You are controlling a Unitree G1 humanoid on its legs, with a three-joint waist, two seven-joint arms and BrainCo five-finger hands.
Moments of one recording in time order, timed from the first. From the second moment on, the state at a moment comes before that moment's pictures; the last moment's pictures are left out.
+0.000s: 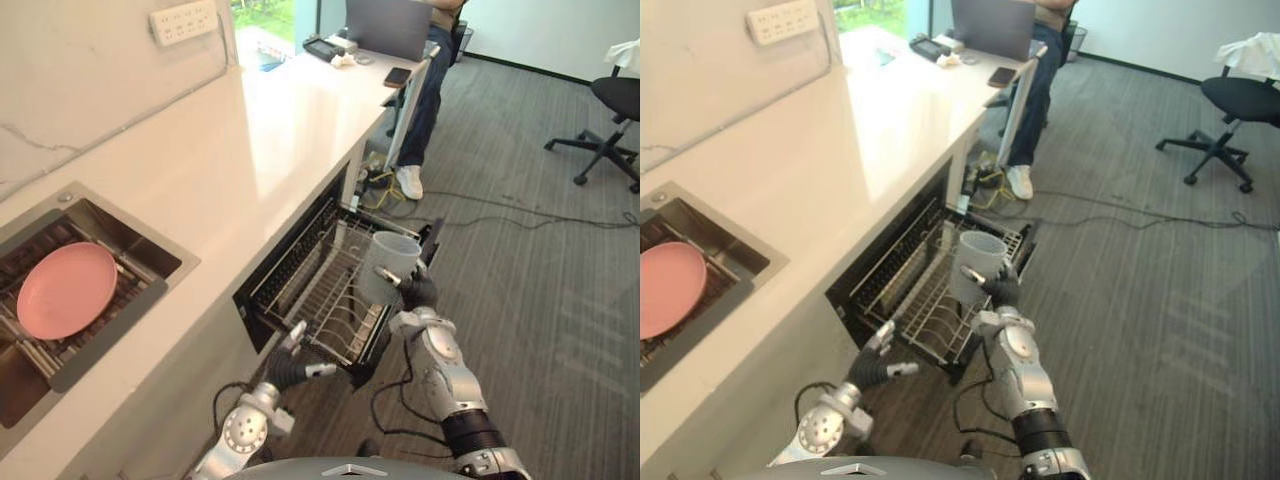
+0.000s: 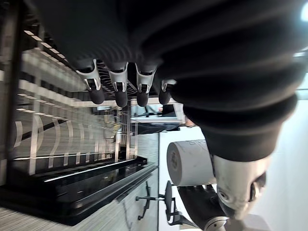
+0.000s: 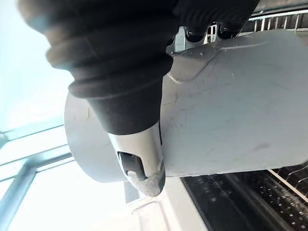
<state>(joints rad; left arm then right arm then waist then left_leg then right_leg) 0.17 0.15 -0.55 0.43 -0.04 -0.35 0.04 -0.15 -0.19 0.06 0.30 0.43 -0.04 -0.15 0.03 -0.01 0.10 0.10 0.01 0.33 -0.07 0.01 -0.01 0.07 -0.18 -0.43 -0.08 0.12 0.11</state>
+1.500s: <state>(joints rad) 0.10 0.10 -0.31 0.56 -0.29 -0.40 0.21 -1.04 -0.56 0.15 1.17 0.05 0.06 0.05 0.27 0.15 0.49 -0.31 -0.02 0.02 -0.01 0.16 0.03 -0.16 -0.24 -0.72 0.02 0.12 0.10</state>
